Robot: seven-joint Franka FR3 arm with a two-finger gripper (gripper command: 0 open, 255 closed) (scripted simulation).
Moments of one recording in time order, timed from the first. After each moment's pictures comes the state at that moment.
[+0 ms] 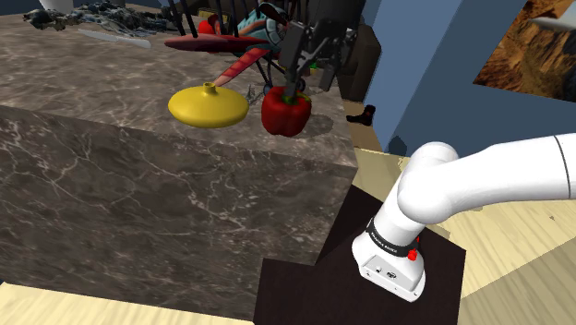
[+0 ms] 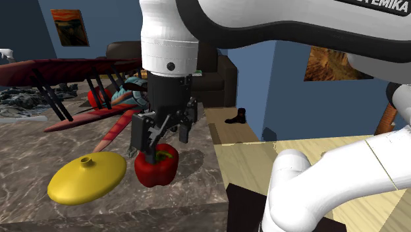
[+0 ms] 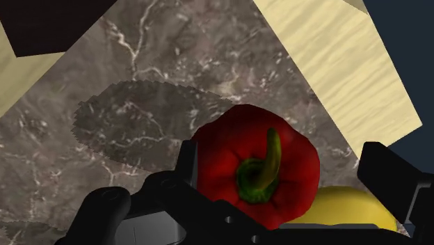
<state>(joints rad) 0.05 -0.87 0.34 -2.23 0.27 1.49 0.44</state>
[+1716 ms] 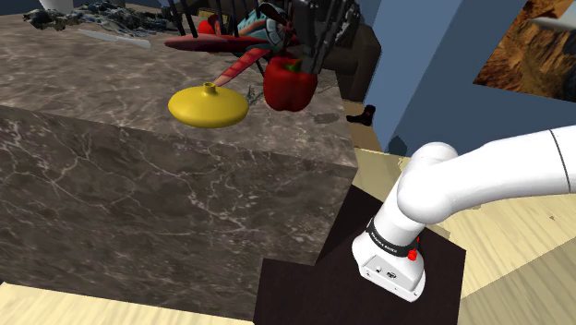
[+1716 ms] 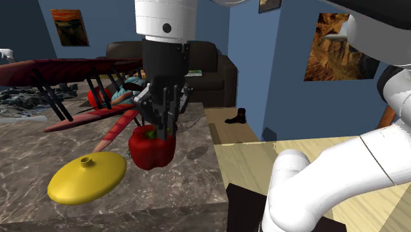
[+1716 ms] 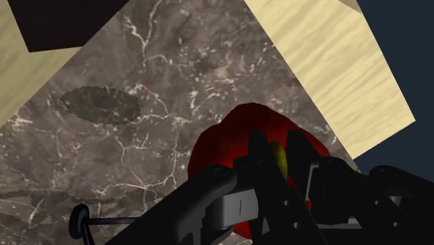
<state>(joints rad) 0.03 -0.80 0.33 -2.06 0.25 1.39 0.46</state>
